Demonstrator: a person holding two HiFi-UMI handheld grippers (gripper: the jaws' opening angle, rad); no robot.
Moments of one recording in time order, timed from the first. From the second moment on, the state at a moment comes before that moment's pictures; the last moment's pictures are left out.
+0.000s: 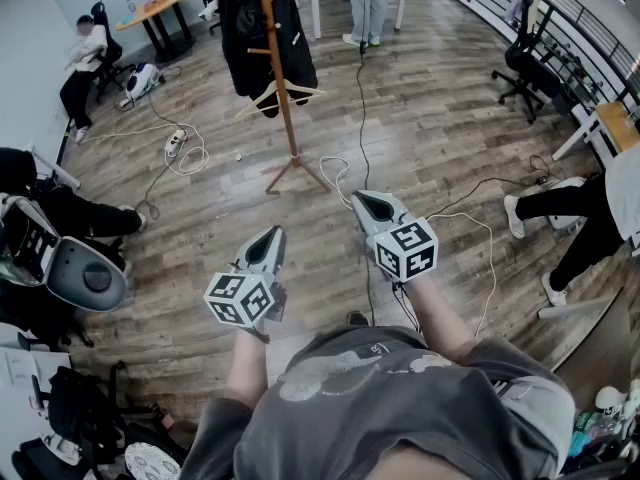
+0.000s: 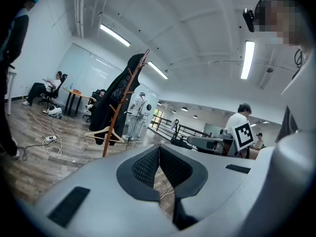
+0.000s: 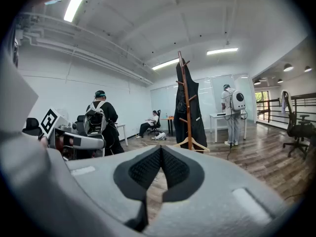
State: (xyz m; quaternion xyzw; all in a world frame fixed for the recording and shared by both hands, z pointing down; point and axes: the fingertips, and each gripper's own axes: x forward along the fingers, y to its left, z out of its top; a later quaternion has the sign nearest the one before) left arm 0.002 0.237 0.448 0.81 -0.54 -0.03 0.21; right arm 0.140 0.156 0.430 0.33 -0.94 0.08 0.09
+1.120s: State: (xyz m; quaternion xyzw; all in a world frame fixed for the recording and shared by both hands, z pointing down) left arm -0.039 0.298 0.467 0.82 -0.54 -0.02 0.21; right arm 0.101 0.212 0.453 0.35 -0.93 0.12 0.08
